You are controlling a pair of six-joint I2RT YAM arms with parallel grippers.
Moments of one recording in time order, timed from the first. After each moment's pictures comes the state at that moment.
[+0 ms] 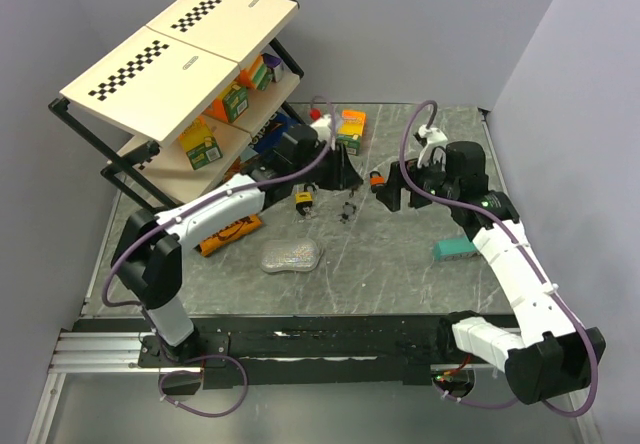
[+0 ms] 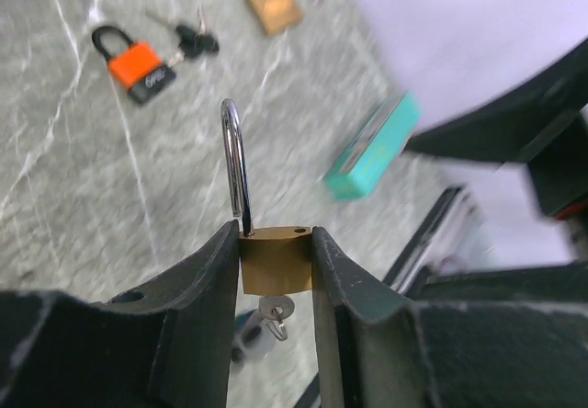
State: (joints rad) left arm -0.74 1.70 1.39 -0.10 0.28 -0.57; right arm 0.21 1.07 1.05 -0.56 -0.39 0.09
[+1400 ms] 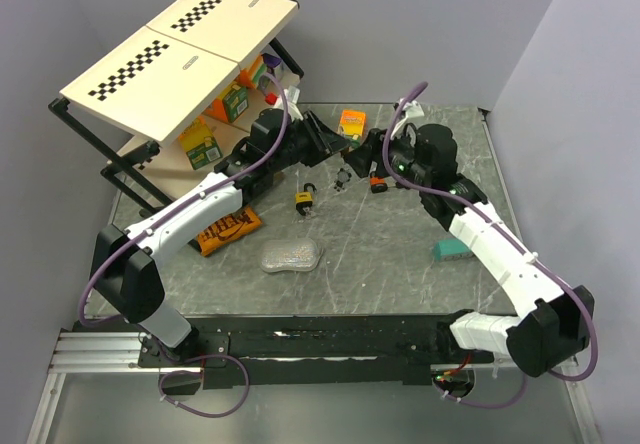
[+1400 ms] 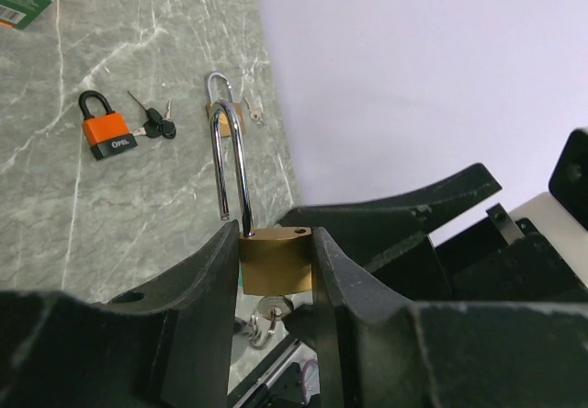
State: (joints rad) left arm -0.67 1.57 1.39 -0.03 0.13 -1.00; right arm 0.42 1.21 1.09 -0.12 -0.28 0.36
